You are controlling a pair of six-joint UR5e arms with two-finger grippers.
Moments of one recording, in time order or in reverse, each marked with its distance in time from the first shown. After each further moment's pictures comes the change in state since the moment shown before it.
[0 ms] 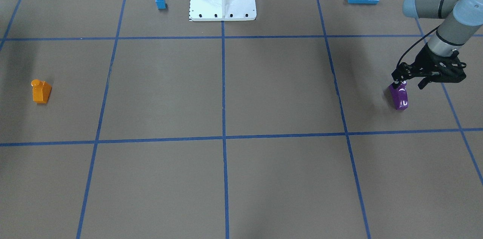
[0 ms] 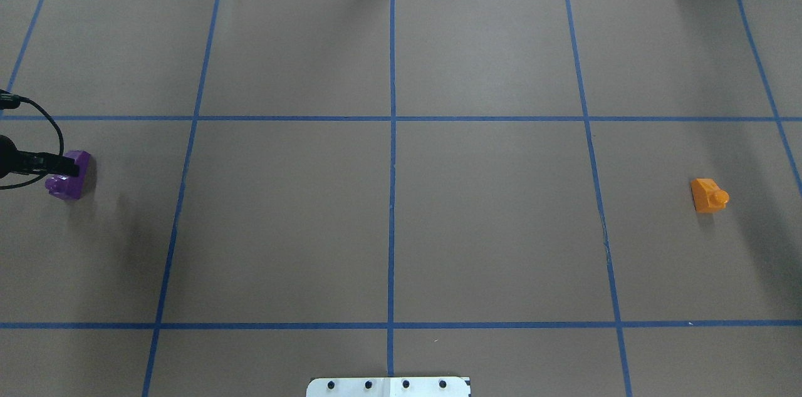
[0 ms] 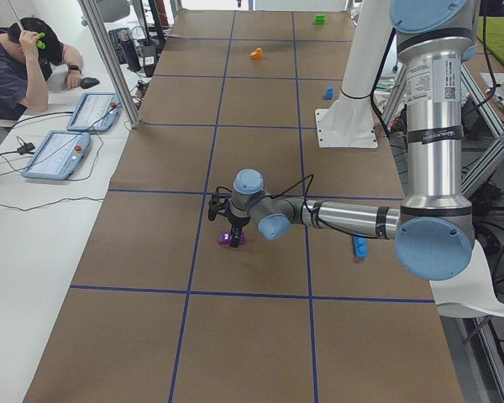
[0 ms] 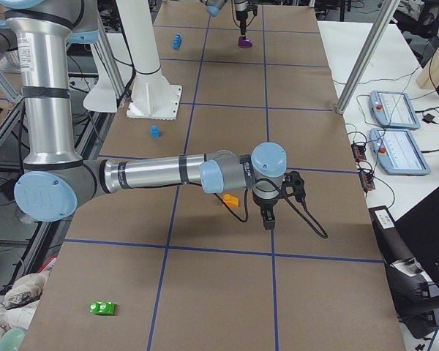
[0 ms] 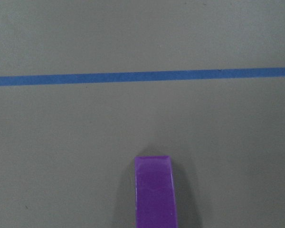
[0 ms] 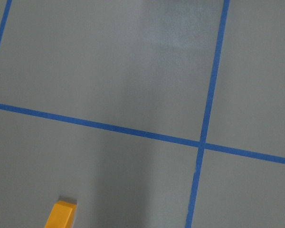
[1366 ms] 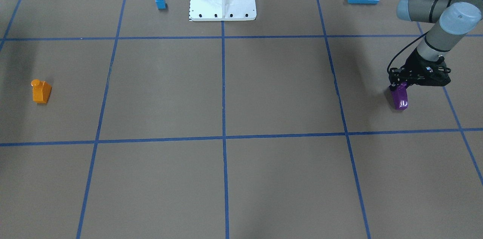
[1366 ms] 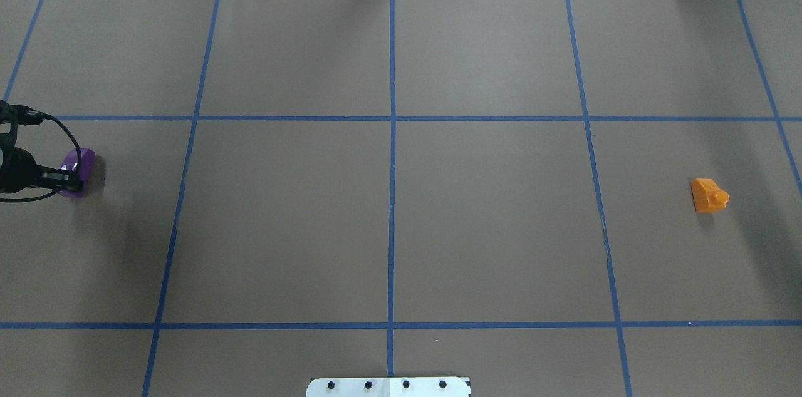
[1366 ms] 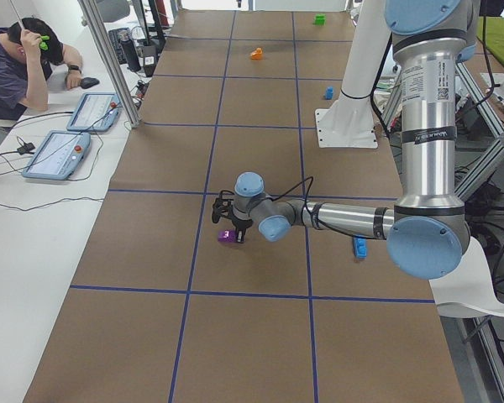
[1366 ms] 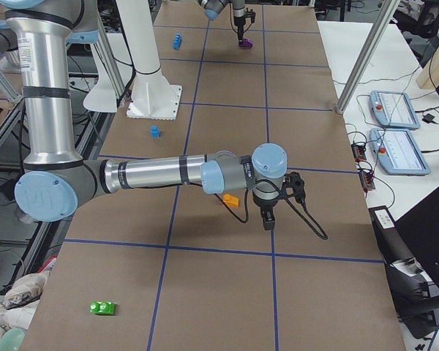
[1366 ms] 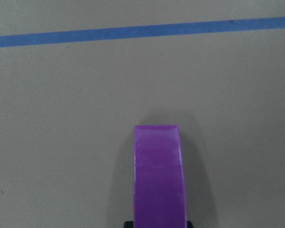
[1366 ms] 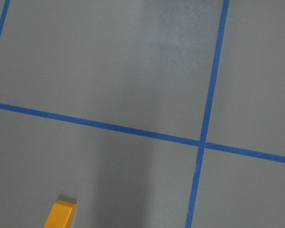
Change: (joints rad) left arm 0.029 -0.021 0.000 0.037 -0.009 0.009; right arm -0.002 0.002 -0.004 -0.002 0.000 0.000
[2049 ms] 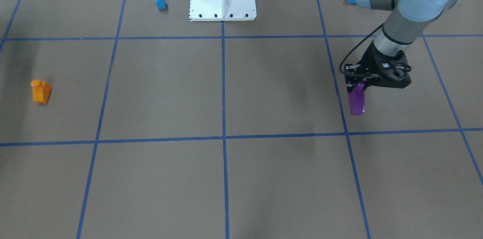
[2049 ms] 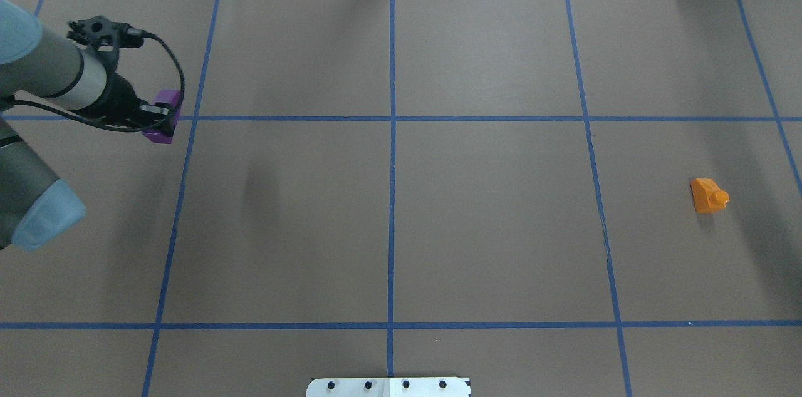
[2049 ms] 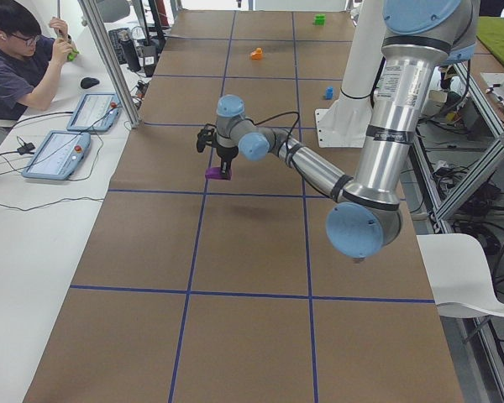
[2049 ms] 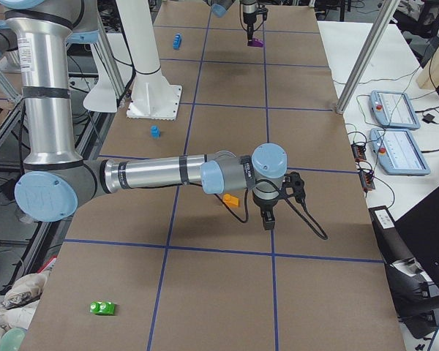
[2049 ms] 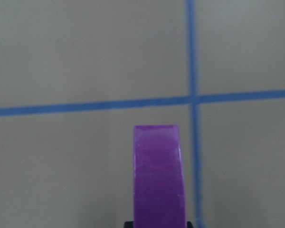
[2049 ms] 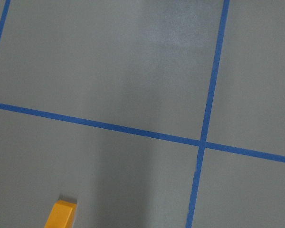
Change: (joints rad) left arm 0.043 -0.402 -0.213 0.570 -0.011 0.001; right arm 0.000 -0.001 0.000 -0.001 0.003 0.001
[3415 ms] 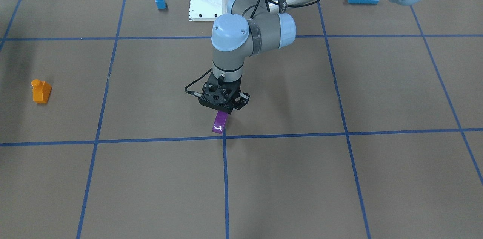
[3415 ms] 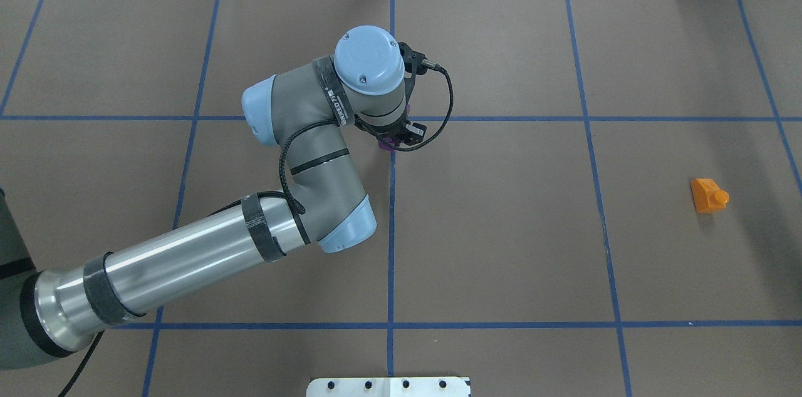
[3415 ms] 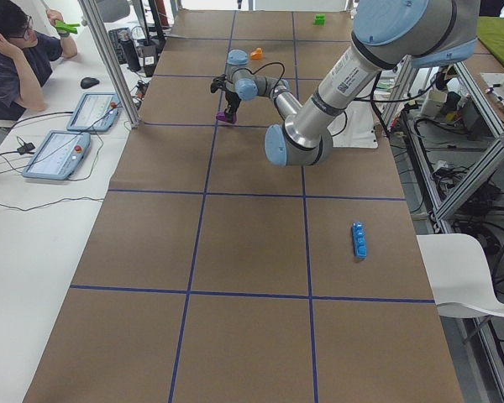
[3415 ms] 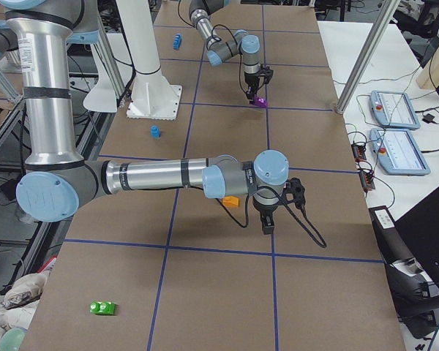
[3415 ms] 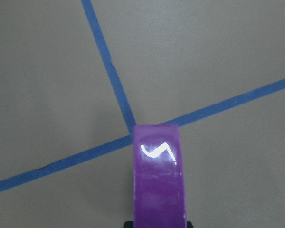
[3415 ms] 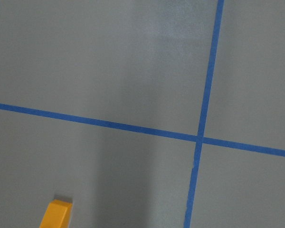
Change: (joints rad) left arm 0.306 -0.646 0.636 -0.088 0.236 -0.005; right arm 0.000 0.008 -0.034 0.001 0.007 0.001
